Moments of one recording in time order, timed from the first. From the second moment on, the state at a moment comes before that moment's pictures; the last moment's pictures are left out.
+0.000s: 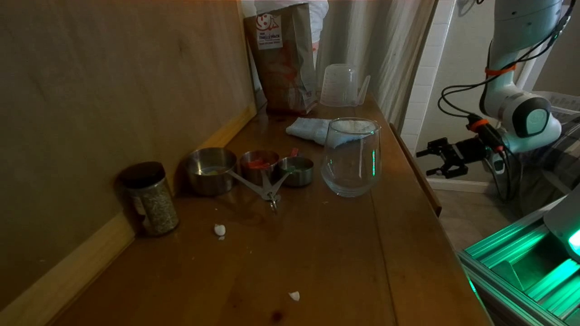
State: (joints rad) arm -0.34 1.03 -0.47 -2.09 1.51 1.56 -0.31
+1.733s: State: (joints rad) arm -0.06 0.50 -0.30 -2.50 1.35 2.38 -0.54
